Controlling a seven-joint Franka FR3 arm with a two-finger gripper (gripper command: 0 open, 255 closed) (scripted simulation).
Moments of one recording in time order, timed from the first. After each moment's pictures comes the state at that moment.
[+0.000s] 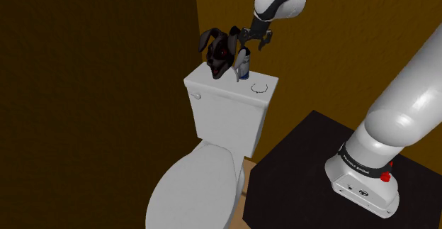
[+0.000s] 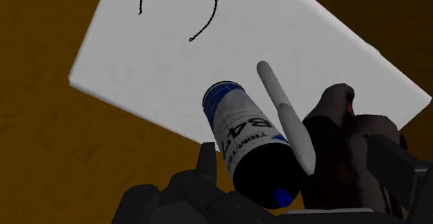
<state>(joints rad) -0.08 -0.05 -0.11 -2.23 0.11 2.50 0.28</state>
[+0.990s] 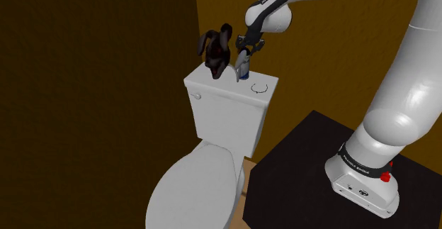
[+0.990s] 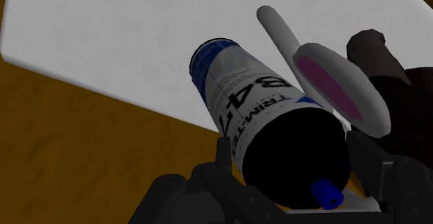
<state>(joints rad) -0.10 0.18 -0.11 -2.13 0.26 2.70 0.20</state>
